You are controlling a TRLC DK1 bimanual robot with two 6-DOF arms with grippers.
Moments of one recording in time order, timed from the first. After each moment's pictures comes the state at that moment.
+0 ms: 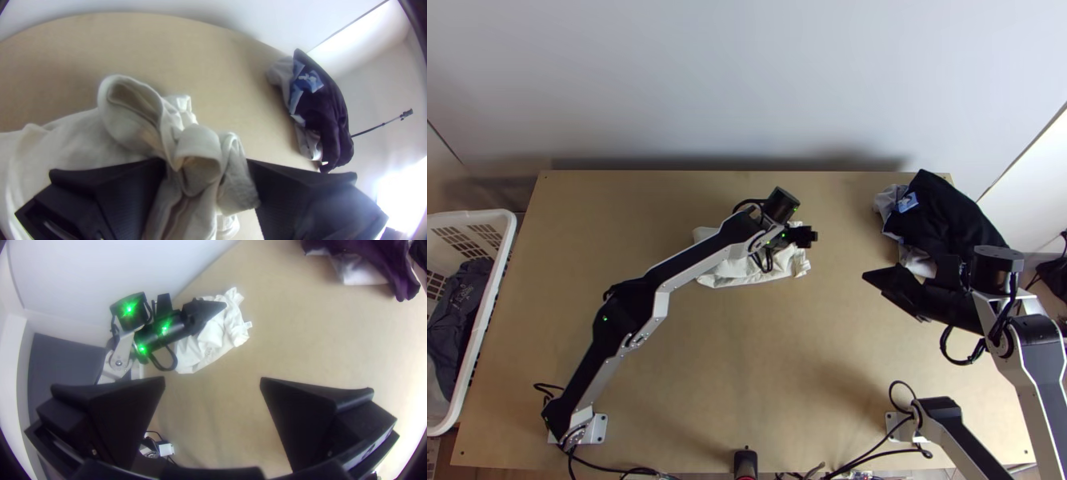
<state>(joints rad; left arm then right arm) -0.78 2.34 2.14 -0.57 0.04 -0.71 0.09 0.84 0.97 -0.88 -0.57 0.68</state>
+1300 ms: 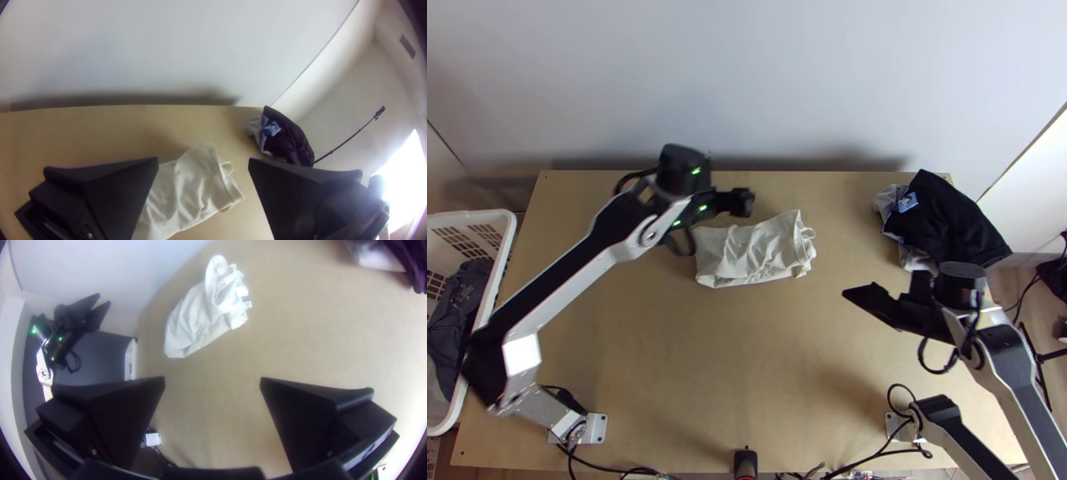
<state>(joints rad) -0.61 1.67 1.71 -0.55 0.03 -0.49 0.24 0.80 0.77 -0.71 -0.52 0.73</state>
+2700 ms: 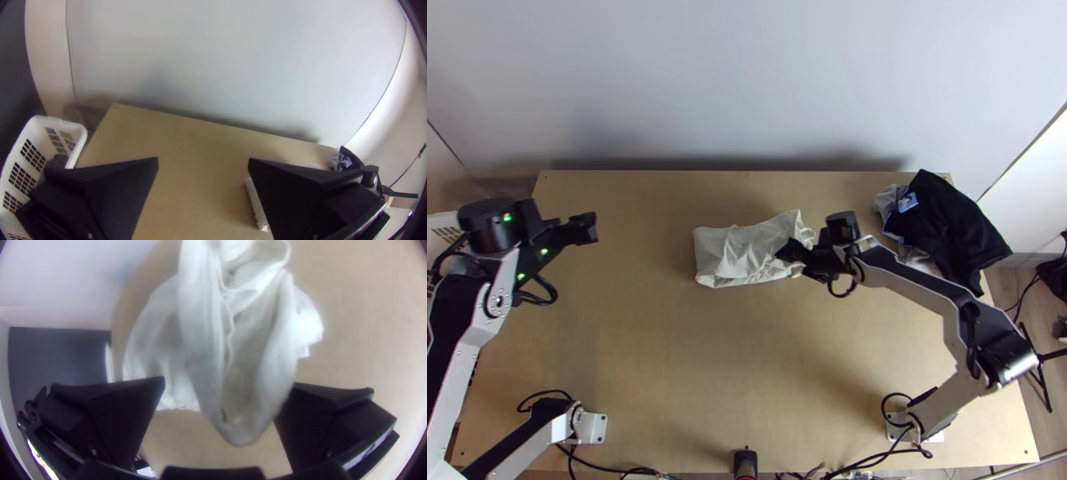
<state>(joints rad) -0.03 1.02 1.15 -0.61 0.03 -0.25 0.46 1.74 1.03 -0.12 -0.43 0.87</state>
